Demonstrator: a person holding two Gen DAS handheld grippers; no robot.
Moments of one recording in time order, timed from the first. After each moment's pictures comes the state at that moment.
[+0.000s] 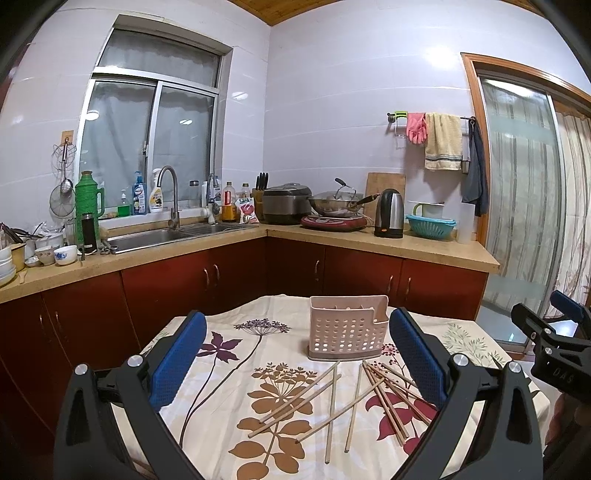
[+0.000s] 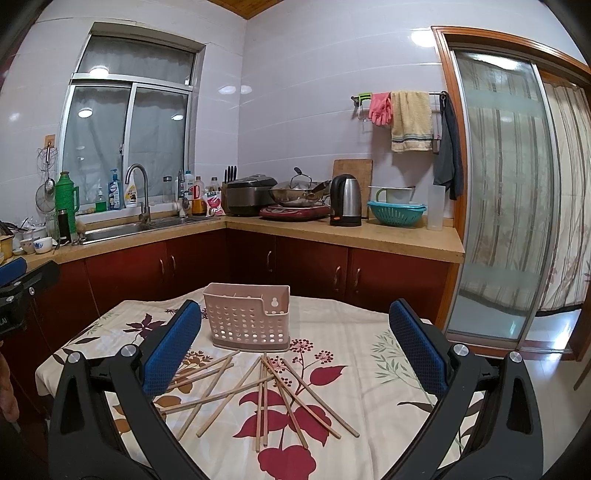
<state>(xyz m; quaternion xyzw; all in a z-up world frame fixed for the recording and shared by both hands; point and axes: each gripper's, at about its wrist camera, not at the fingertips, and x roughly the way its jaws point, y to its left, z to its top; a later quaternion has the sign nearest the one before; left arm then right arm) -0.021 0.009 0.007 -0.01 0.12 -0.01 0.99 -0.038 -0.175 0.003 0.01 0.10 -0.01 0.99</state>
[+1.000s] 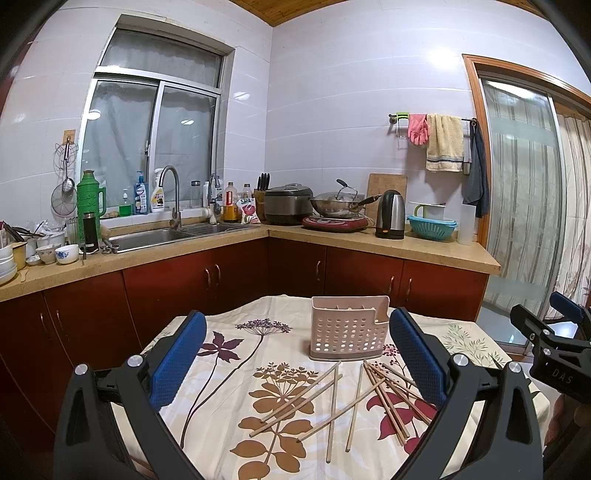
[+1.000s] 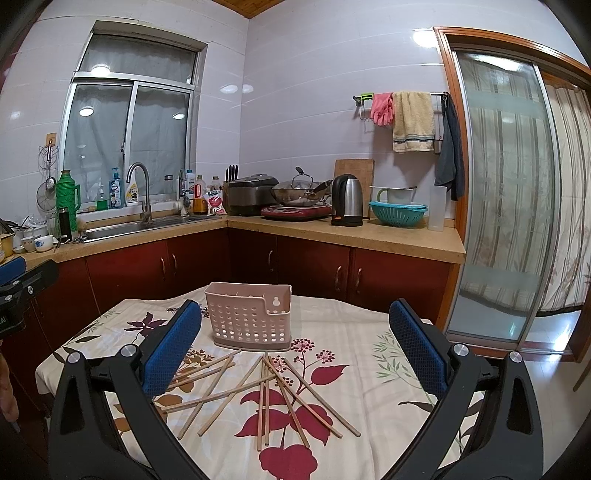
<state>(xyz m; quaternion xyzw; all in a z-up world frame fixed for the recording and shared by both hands) -0.022 0.011 0.008 -0.01 0.12 -0.01 0.99 -0.038 -0.172 0.001 0.01 0.10 -0.01 0.99</state>
